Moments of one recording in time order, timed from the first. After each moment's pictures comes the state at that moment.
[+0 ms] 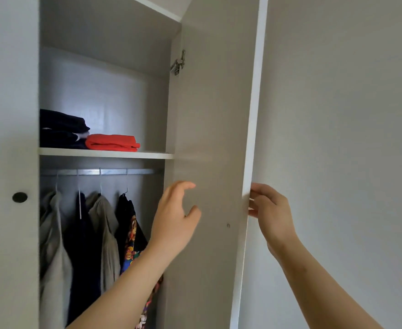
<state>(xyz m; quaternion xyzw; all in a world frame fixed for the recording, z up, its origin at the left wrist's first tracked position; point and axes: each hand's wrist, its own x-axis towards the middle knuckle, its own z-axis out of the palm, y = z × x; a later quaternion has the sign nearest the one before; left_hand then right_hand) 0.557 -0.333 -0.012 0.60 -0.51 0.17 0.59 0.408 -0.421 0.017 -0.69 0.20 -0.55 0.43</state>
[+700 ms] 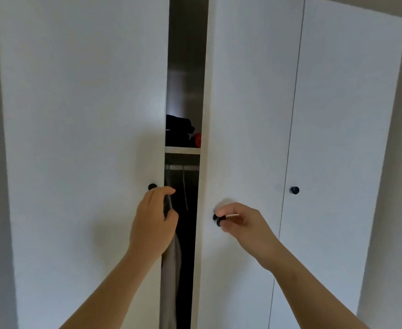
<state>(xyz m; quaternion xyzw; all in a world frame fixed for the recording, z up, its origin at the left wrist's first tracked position) 0.709 -0.167 -0.039 0.75 -0.32 0.28 0.51 0.605 -0.326 -0.025 -0.81 0.02 -0.29 0.51</state>
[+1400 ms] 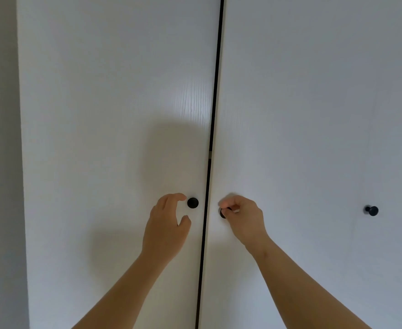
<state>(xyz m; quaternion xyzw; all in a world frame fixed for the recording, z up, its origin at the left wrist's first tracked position) 0.858 -0.149 -0.052 0.79 -0.28 0.26 0.48 0.798 -0.303 -0.024 -0.82 0.08 -0.37 0.43</state>
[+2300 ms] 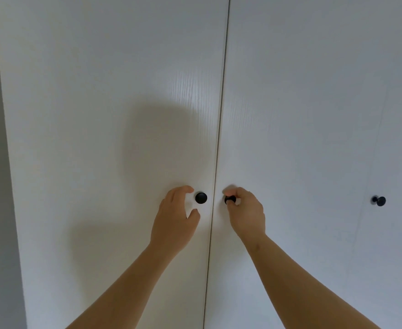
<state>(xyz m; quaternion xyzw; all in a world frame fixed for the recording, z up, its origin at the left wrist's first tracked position) 0.890 -0.152 -0.057 0.78 -0.32 0.23 0.50 0.828 -0.287 -0.035 -0.83 0.19 -0.41 0.33</state>
